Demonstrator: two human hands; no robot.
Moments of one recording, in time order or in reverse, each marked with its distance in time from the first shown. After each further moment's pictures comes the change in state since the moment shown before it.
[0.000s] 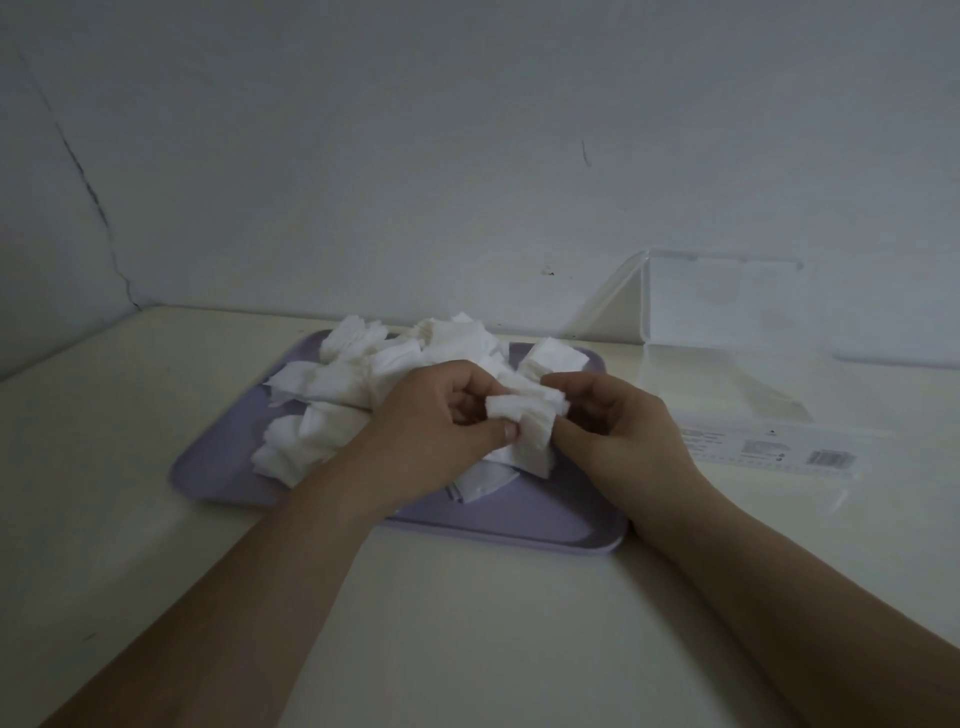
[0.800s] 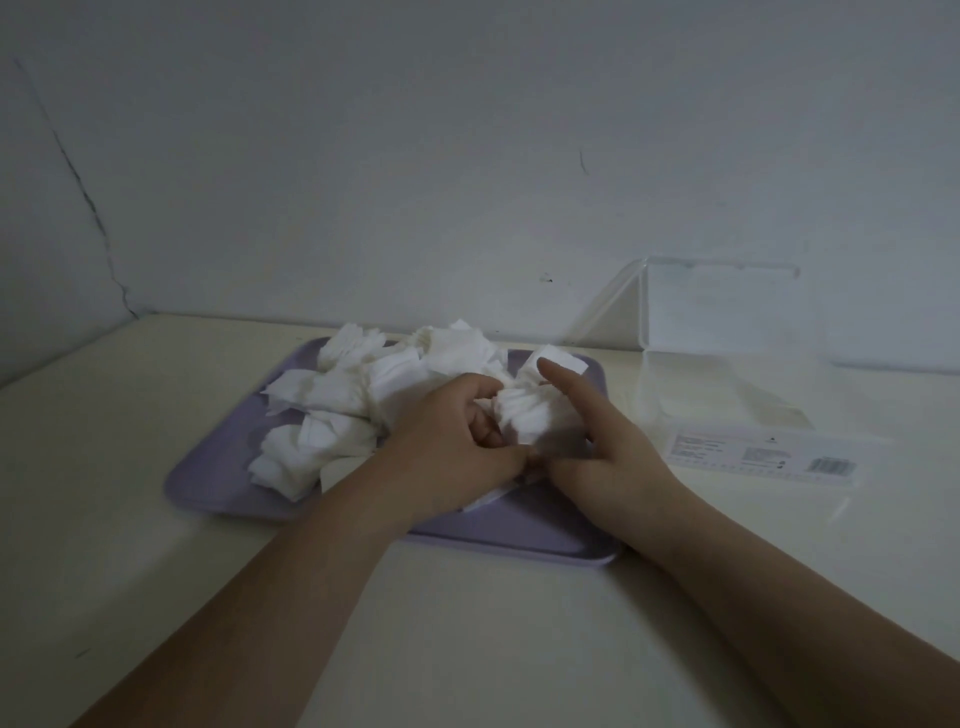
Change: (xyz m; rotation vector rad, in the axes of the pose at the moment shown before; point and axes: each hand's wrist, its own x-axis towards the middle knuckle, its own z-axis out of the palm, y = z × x) left_hand 0.003 -0.002 0.011 0.128 -0.019 -0.017; right_hand -0.006 -0.007 0.006 -0.338 -0.107 0.000
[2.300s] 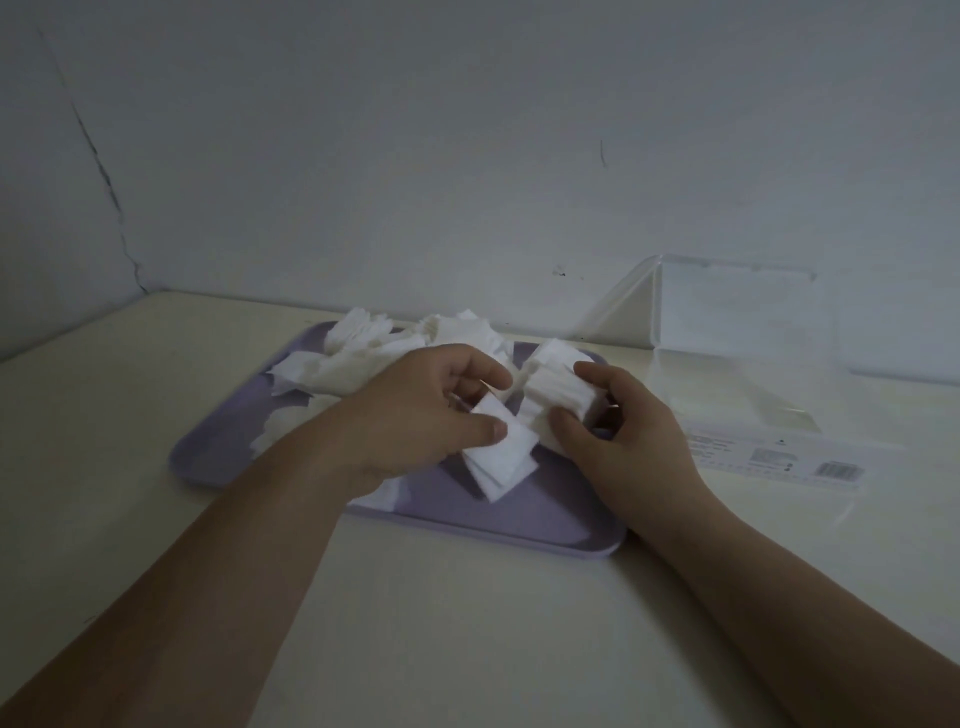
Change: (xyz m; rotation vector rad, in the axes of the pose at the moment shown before) left_hand -0.008 0.013 -0.038 -0.042 -0.081 -0.055; right_hand 0.006 0.003 0.000 -0.020 0.238 -0.014
